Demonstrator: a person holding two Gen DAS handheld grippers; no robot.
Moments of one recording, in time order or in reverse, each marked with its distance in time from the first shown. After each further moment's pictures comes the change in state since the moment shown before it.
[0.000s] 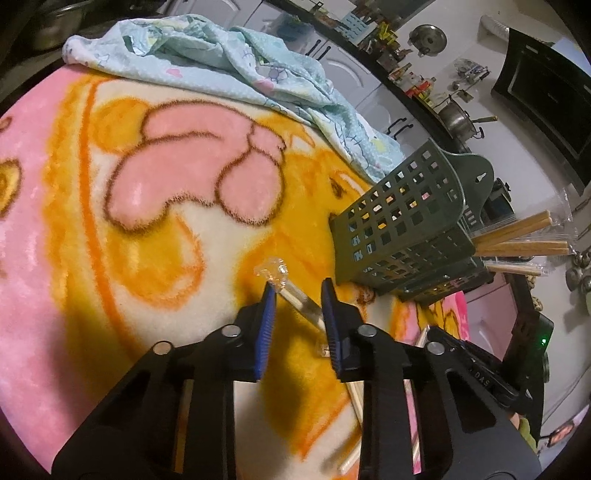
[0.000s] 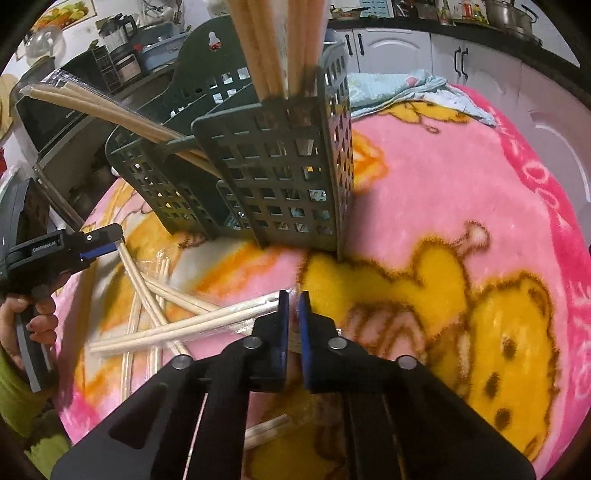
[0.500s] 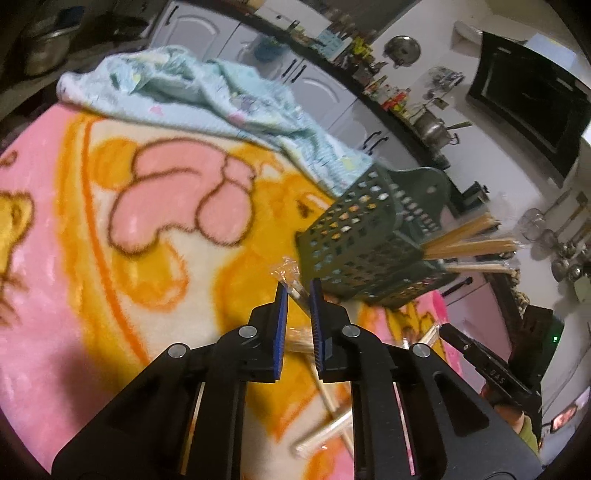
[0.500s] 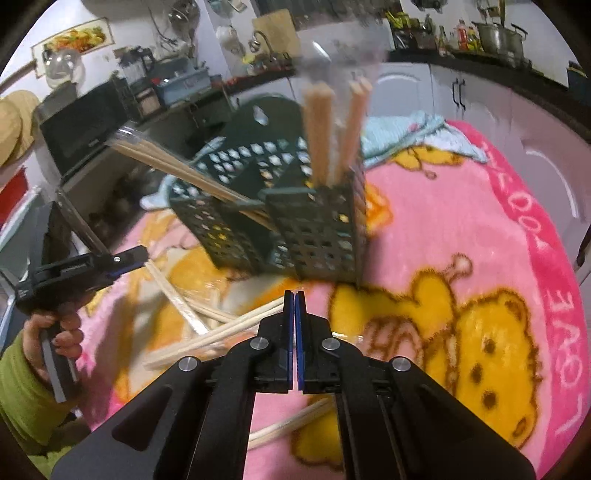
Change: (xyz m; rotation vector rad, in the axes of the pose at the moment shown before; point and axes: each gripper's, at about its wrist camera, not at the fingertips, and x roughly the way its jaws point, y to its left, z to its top) left arm -0.039 -0.023 -0.003 0.069 -0.079 -0.062; right arm -0.063 0.025 0.001 0.003 -0.152 0.055
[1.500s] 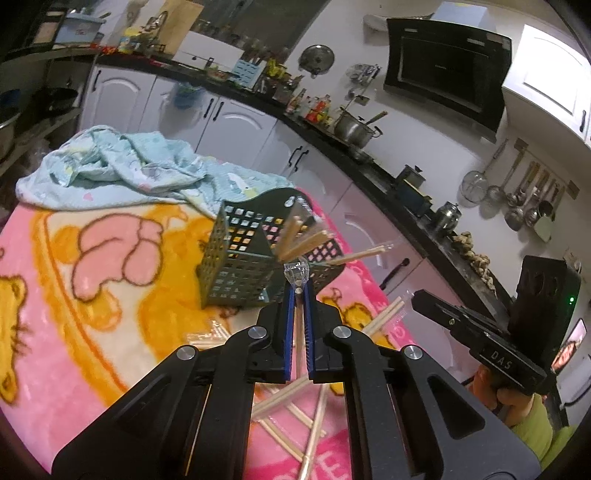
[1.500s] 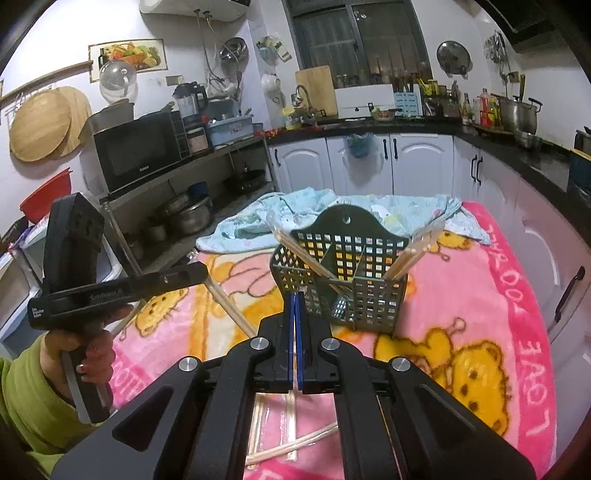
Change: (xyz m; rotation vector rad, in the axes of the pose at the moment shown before) left arm -0.065 -0.104 -0.013 0.246 -0.085 -0.135; right arm -0.100 0.075 0.016 -0.122 -0.203 0.036
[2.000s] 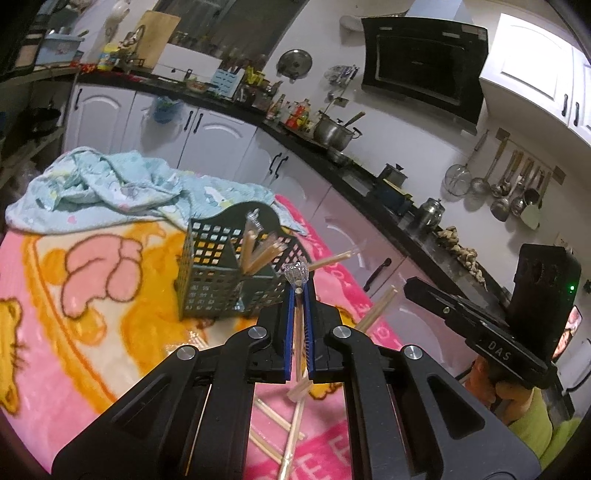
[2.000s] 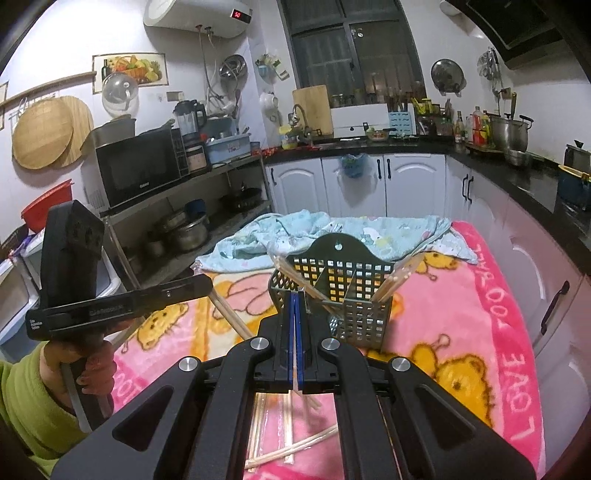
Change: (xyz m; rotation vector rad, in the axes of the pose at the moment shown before) left arm -0.007 -0.034 0.007 0.067 -0.022 -0.038; right arm -0.027 0.000 0.009 -0.007 -0.071 -0.024
